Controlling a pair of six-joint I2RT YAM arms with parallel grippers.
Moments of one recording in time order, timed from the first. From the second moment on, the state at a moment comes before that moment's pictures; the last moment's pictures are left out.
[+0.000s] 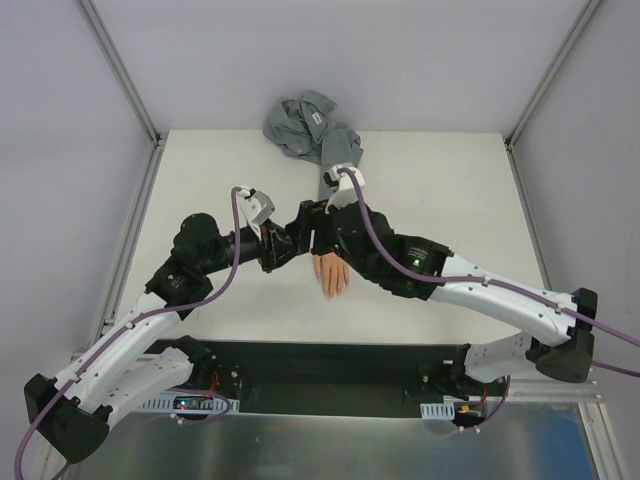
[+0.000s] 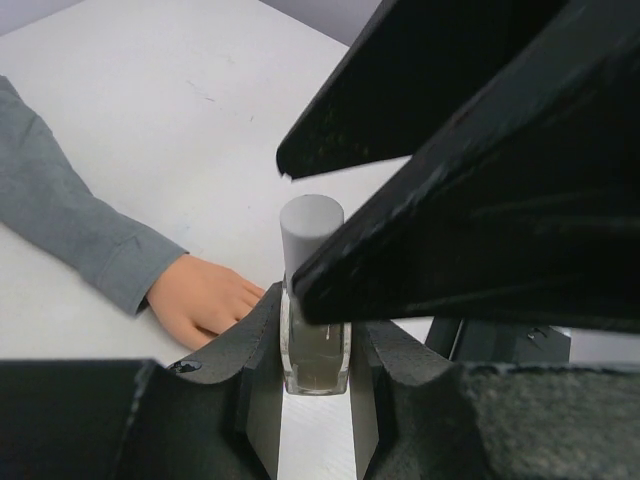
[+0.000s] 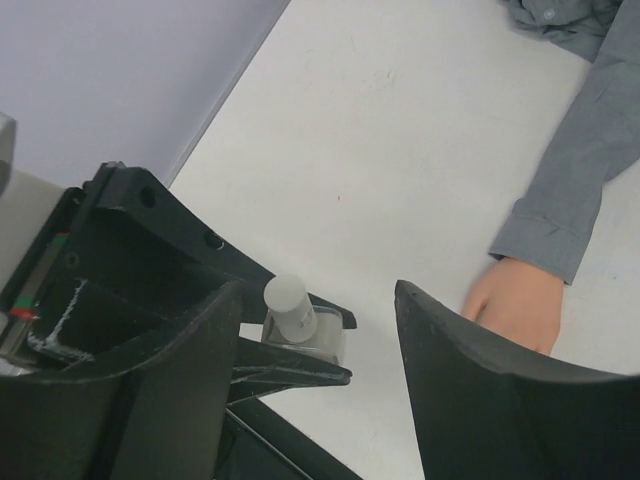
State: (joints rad) left arm -0.58 0.81 0.73 -0.02 0.57 -0.19; right arm 1.20 1.32 1.38 -0.37 0.50 0.52
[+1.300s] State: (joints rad) left arm -0.60 0.89 0.67 0.42 1.18 -0.54; right arm 0.90 1.14 1.09 -0.02 -0.75 0.29
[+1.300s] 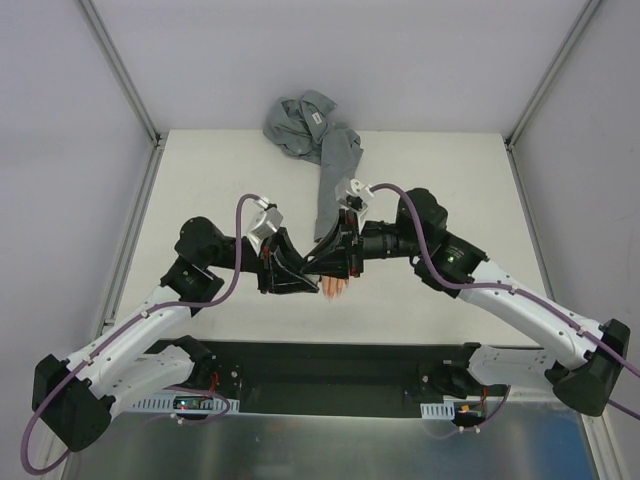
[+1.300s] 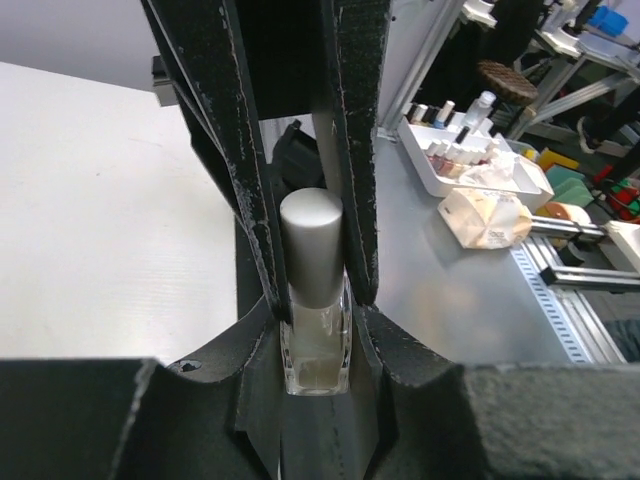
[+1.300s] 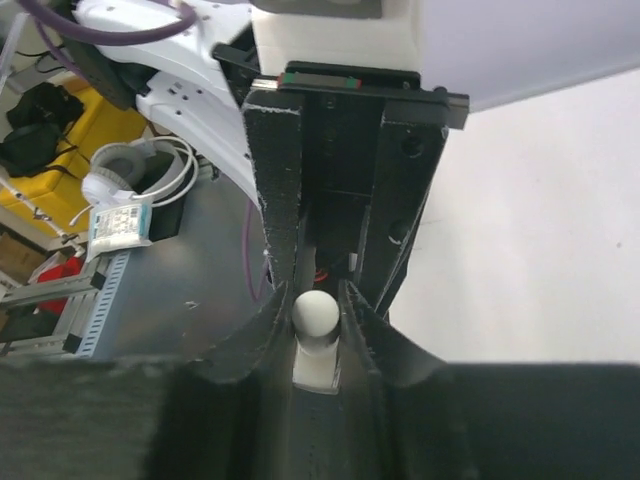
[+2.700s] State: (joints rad) left arm -0.59 0.83 0.73 -0.04 0.51 -0.19; right arm 1.16 1.36 1.41 -0.43 0.41 0.52
